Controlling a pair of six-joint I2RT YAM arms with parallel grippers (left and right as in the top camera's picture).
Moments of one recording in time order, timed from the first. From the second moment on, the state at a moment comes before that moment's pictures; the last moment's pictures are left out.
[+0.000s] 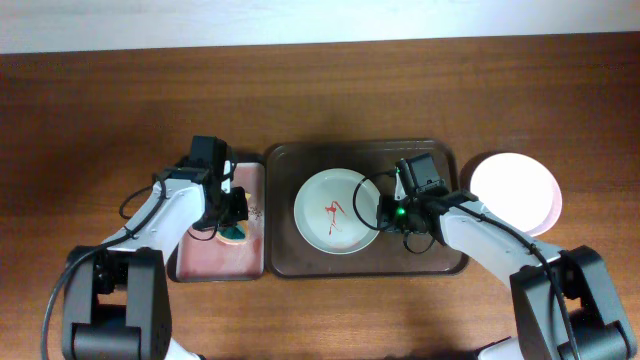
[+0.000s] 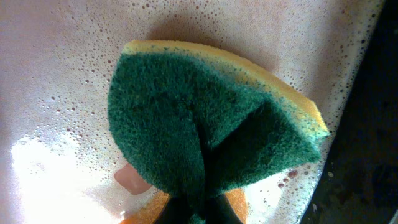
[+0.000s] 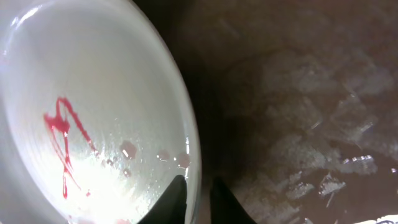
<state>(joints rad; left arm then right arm) -0.11 1.75 1.02 -0.69 0.05 -0.25 0.32 1.64 0.81 -0.35 -0.22 0.46</state>
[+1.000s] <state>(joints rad) -0.11 1.46 1.13 -0.60 -0.05 -0.25 0.32 1.69 0.82 -0.28 -0.21 0.39</state>
